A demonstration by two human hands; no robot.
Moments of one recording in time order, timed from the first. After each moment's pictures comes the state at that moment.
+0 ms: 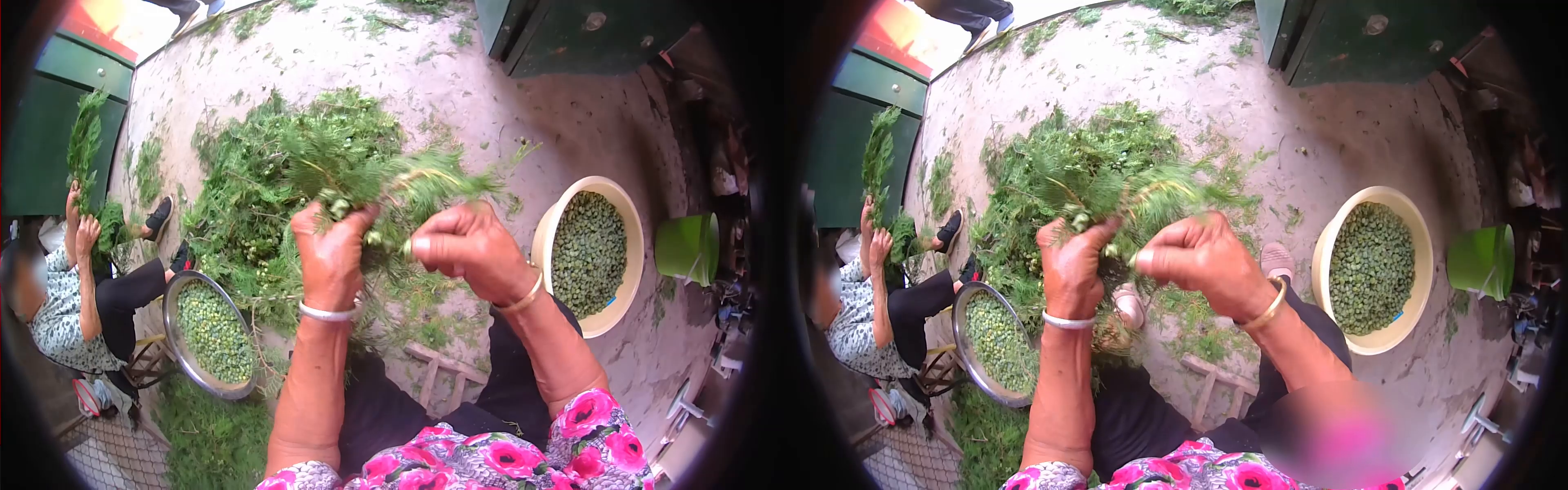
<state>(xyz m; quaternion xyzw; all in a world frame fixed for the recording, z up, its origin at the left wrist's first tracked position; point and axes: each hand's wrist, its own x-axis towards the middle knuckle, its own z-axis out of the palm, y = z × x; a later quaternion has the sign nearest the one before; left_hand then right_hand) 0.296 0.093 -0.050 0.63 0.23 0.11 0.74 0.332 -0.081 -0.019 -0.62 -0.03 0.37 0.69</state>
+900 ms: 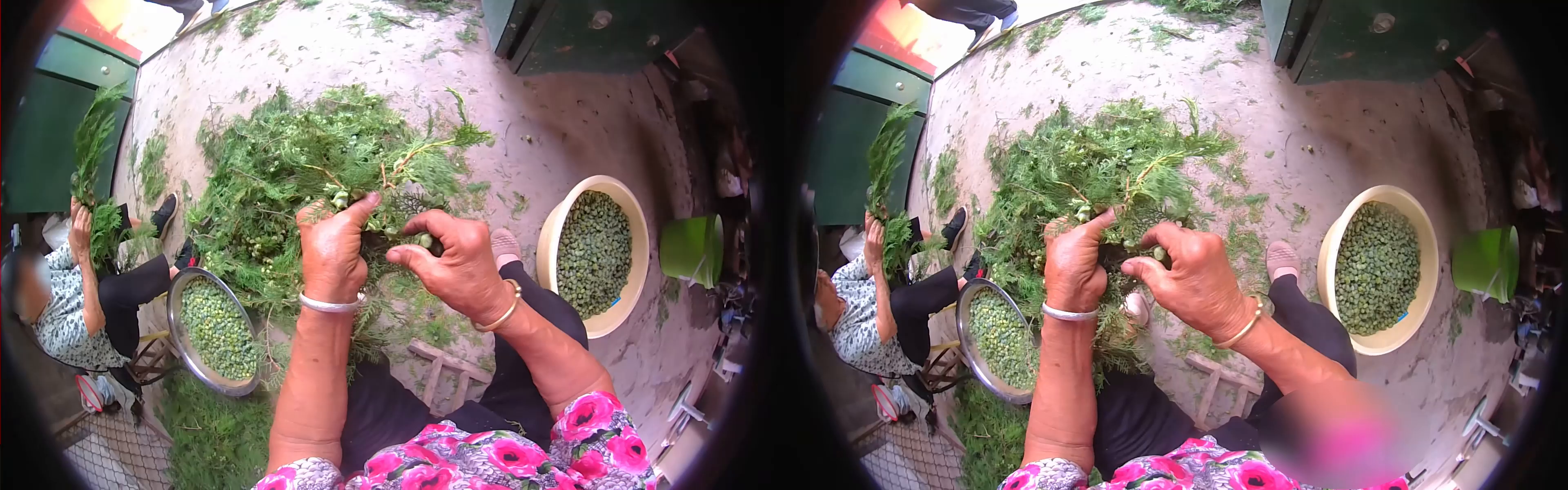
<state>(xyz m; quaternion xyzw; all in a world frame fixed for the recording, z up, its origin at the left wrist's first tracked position) 0.300 0.096 -0.058 0.46 0.32 0.09 0.82 0.312 -0.059 -0.044 -0.80 -0.19 0.11 0.56</state>
